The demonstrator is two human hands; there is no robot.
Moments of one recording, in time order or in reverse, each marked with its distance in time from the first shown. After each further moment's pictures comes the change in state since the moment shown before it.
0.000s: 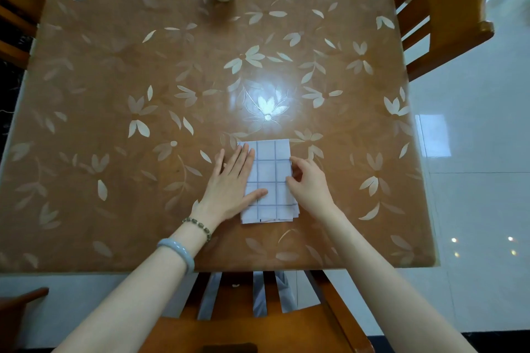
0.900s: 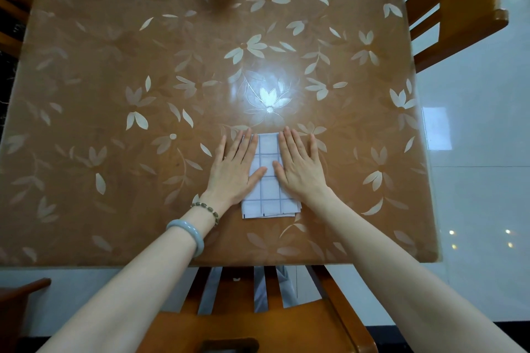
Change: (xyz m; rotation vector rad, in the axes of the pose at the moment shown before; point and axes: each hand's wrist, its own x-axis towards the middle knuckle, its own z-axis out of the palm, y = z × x) left_hand 0.021 0.000 0.009 0.066 0.114 -0.063; right_hand 0.033 0.024 0.027 -0.827 -0.039 -0.301
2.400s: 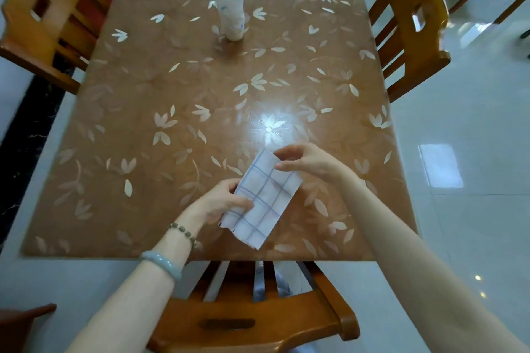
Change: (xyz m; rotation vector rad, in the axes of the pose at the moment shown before) left_hand -0.071 0.009 -0.099 -1.515 -0.476 -0.409; right_hand -0.026 0.016 -0.133 1.020 -0.386 0.064
